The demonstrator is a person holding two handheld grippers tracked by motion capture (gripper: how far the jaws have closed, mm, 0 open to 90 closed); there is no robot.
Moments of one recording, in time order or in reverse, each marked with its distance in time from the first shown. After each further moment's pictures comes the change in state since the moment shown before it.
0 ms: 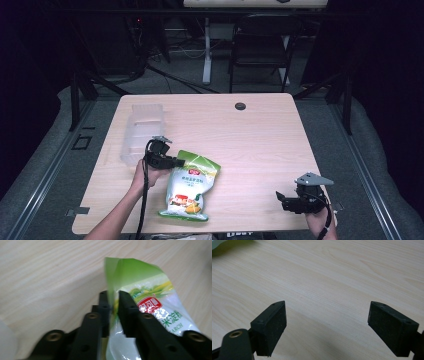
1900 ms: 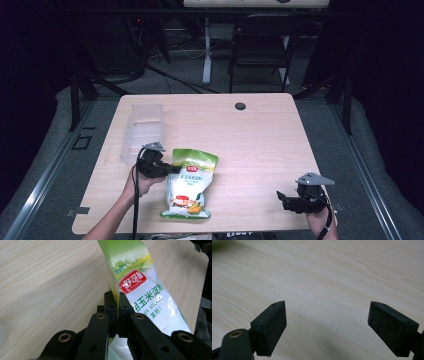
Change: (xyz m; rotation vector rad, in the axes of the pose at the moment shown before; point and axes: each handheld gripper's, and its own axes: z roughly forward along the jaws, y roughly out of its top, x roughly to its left) left arm -0.014 -0.024 -0.025 -0.076 -0.061 0.140; right arm -0.002 -0.001 -0.001 -0.005 -0.007 0.003
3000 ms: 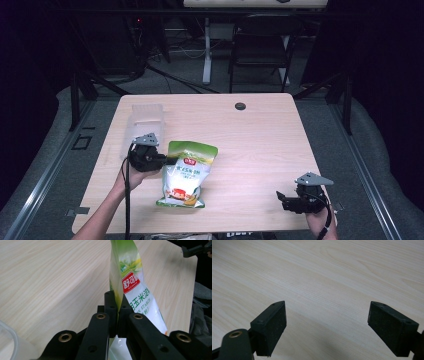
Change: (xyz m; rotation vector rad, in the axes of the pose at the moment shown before) left arm -0.011 0.024 -0.035 -0.060 0.008 0.185; right arm 0.002 0.000 0.001 0.001 -0.005 -0.006
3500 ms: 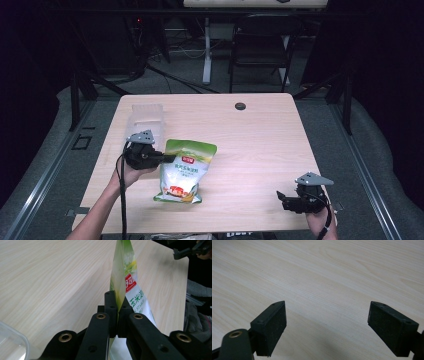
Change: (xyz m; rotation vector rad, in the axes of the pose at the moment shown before) left arm 0.001 0.006 -0.013 -0.018 -0.025 0.046; right arm 0.000 0.000 0.000 -0.004 -0.004 0.002
